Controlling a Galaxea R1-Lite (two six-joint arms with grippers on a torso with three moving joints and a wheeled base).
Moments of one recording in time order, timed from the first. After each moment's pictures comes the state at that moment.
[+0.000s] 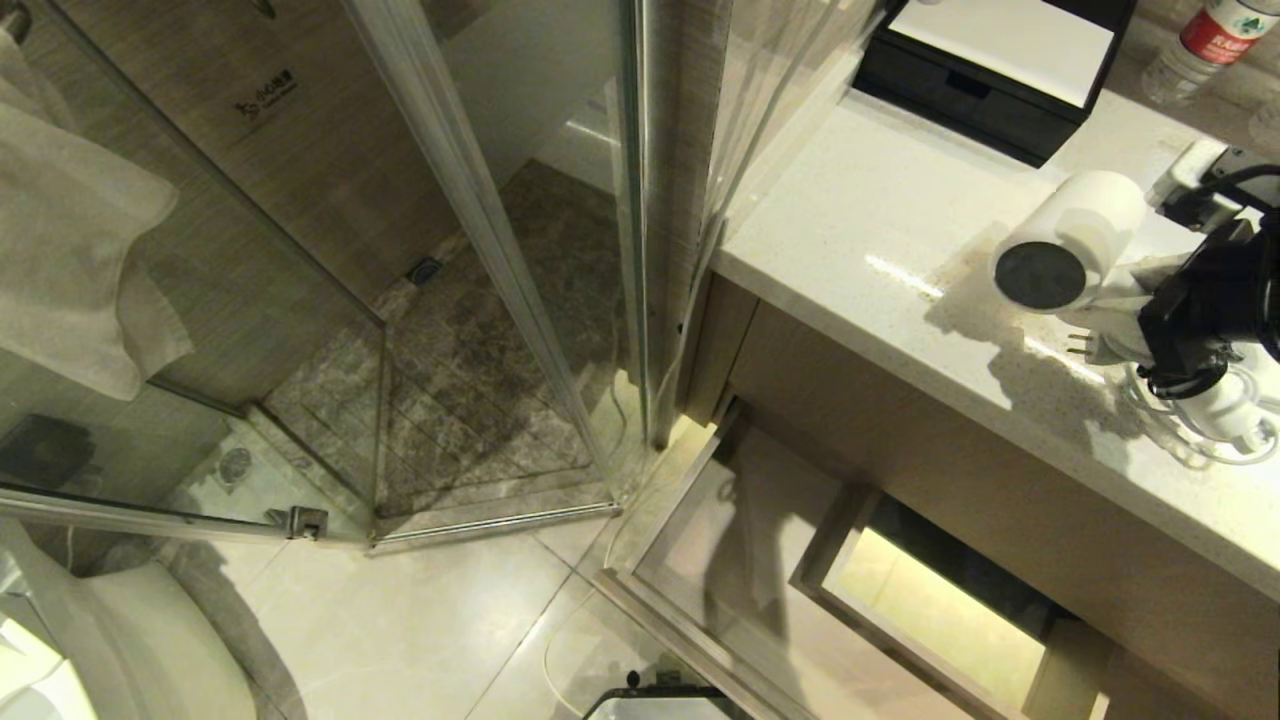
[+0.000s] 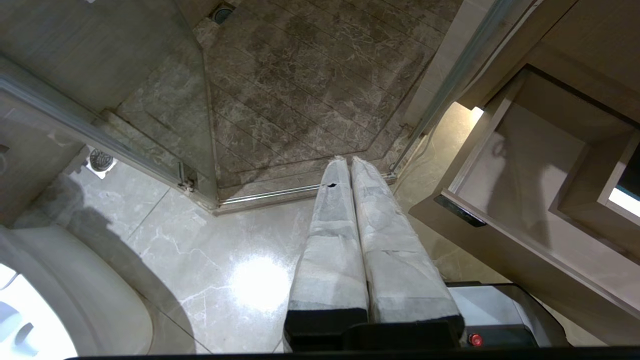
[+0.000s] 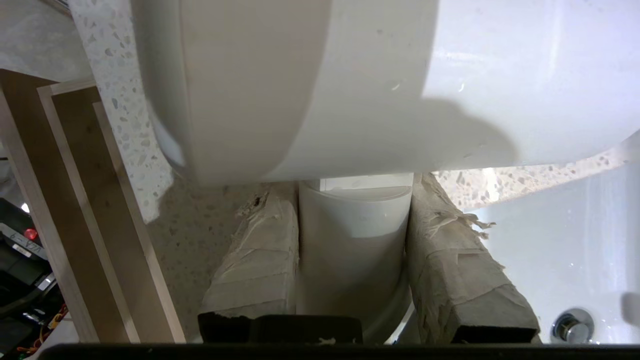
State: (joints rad) left arm 0.00 0.00 0.00 0.00 0.00 0.00; right arm -0.09 1.47 -1.15 0.03 0.34 -0.71
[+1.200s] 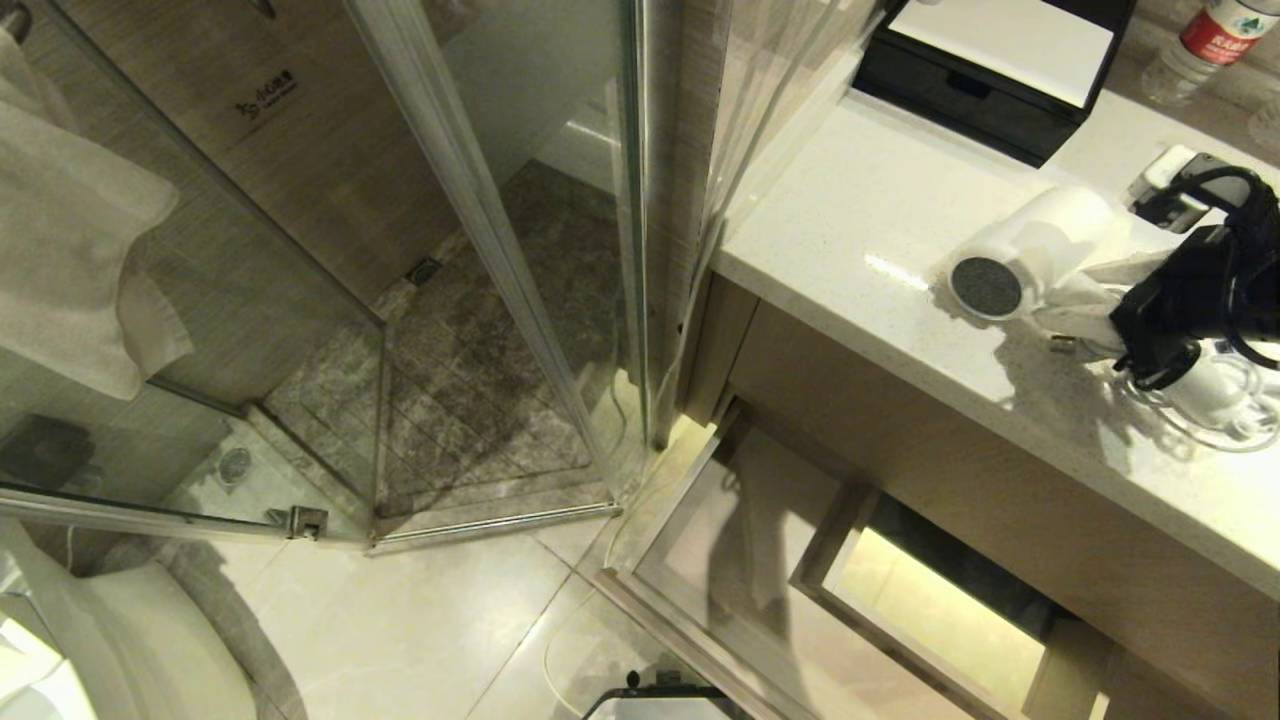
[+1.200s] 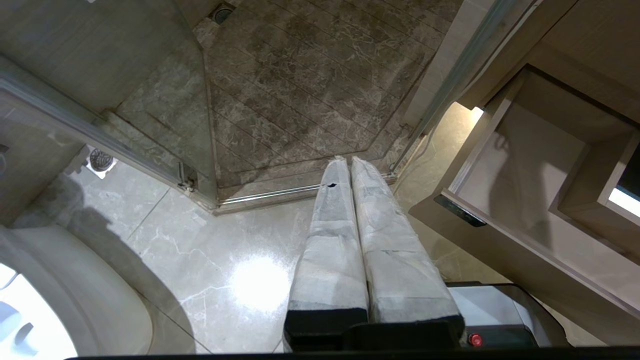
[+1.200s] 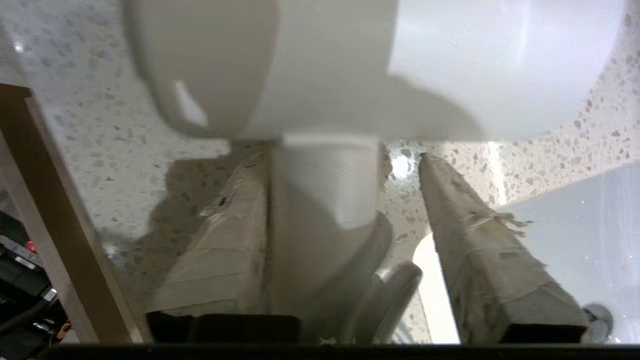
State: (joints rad) left arm 0.00 0.00 0.00 0.00 0.00 0.00; right arm -0.10 1.53 -1.17 0.00 0.31 -0.66
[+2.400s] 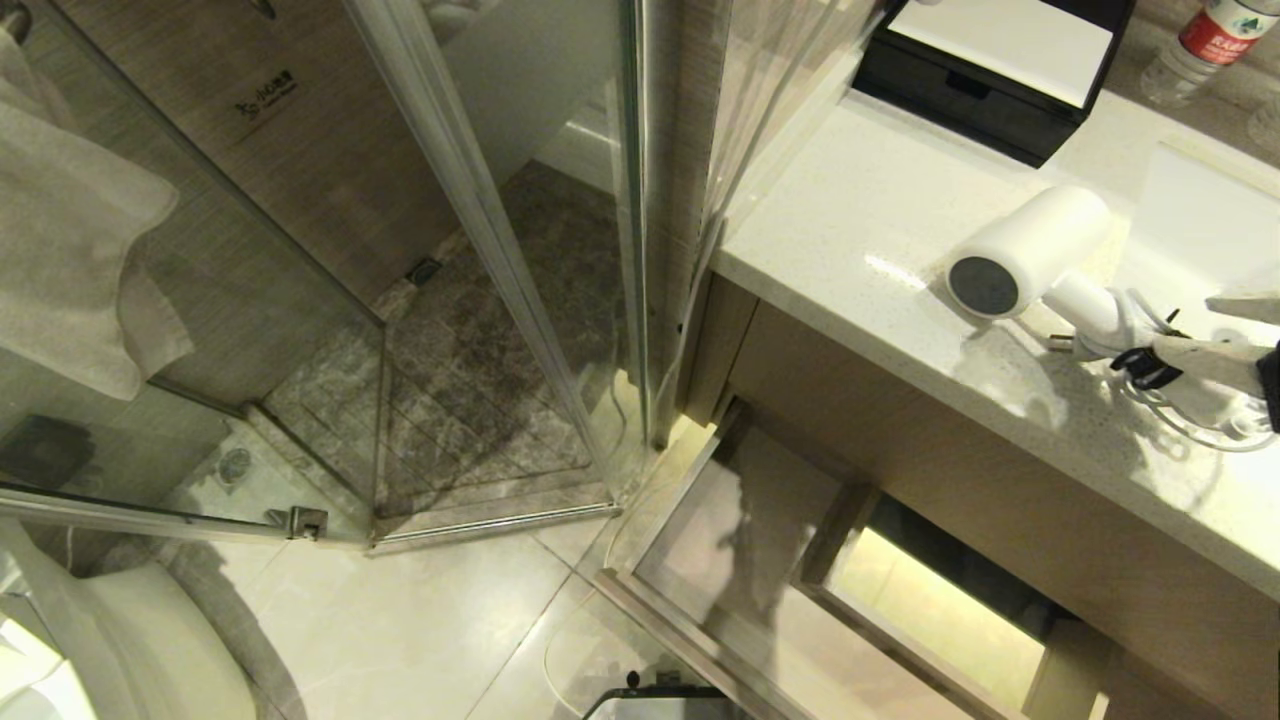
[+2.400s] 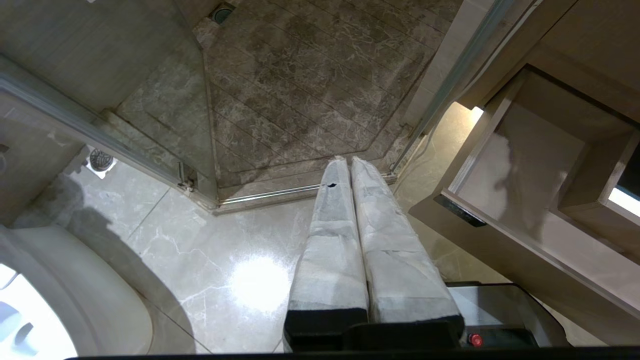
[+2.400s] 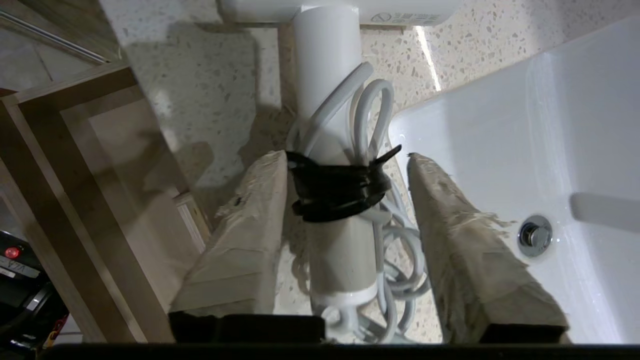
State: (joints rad) left arm 0.00 0.00 0.00 0.00 0.00 0.00; right arm -0.18 1.20 -0.89 -0.04 0.30 -0.65
